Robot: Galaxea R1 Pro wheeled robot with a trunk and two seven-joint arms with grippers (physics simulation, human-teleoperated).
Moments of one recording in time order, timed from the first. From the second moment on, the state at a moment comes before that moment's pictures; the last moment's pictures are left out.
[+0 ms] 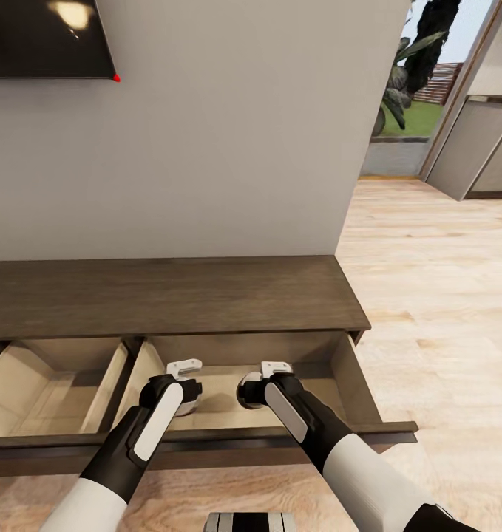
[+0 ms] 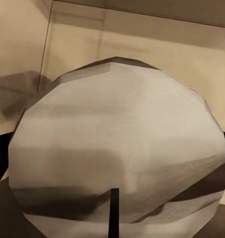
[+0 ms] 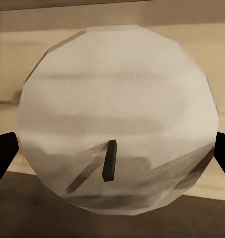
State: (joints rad) left arm -0.54 -0.03 -0.26 -1.18 0.64 0.81 0.71; right arm -0.74 0.17 0.56 -0.75 -0.72 0.62 -0.40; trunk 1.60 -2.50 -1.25
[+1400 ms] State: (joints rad) left arm -0.54 -0.03 -0.26 -1.20 0.64 0.81 0.71; right arm -0.74 0.17 0.56 -0.75 -0.72 0.61 -0.40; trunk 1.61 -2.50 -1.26
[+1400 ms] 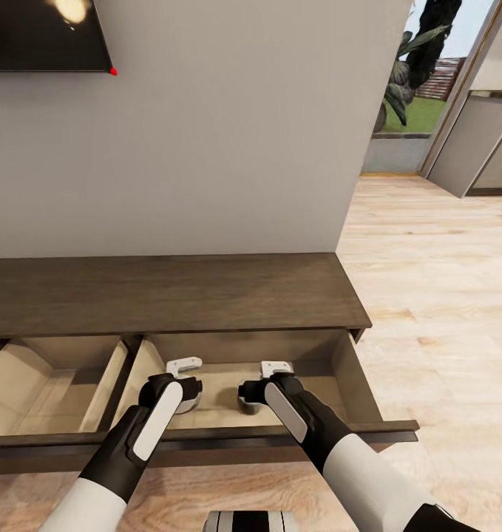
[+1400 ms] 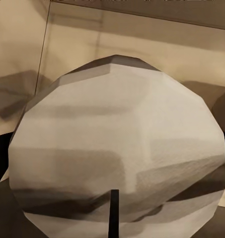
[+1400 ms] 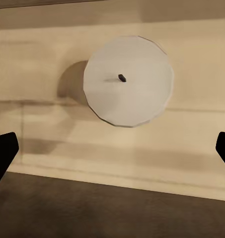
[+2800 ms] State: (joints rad) left arm -0.53 -0.02 -0.27 -1.26 0.64 0.69 0.69; right arm -0.75 0.17 0.56 -0.75 -0.72 0.61 -0.40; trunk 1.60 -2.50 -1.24
